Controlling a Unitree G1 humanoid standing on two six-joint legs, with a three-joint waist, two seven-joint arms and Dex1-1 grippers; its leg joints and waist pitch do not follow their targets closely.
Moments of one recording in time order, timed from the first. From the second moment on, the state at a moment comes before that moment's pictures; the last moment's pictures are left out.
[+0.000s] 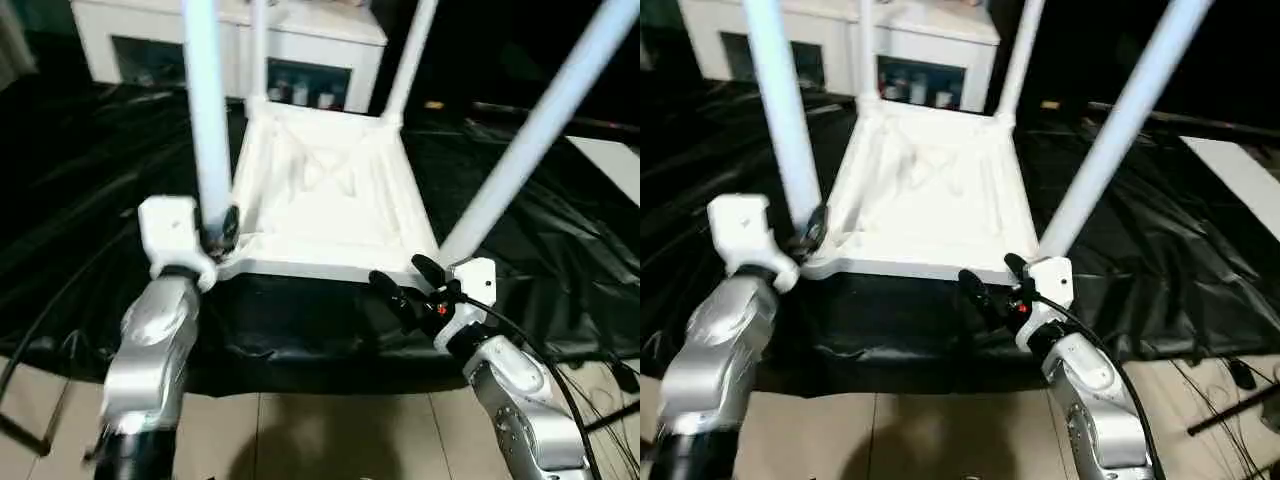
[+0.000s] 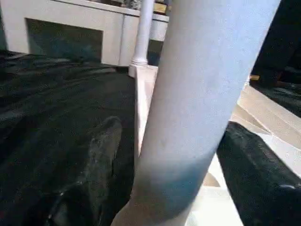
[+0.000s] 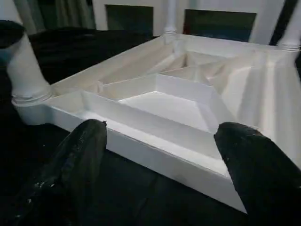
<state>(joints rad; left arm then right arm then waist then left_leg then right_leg) -0.29 0.10 0.12 -0.02 -0.09 0.30 -0.13 -0.05 -0.15 0.04 -0.03 0.27 0.17 0.44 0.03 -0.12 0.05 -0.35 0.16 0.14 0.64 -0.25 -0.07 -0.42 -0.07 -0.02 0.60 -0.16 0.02</state>
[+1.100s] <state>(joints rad) -0.32 -0.08 0.23 -0.02 -0.28 0.40 -0.05 0.00 -0.06 0.04 -0.01 0.34 0.19 0.44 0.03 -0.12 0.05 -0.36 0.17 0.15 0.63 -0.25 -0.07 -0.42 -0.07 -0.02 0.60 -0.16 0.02</state>
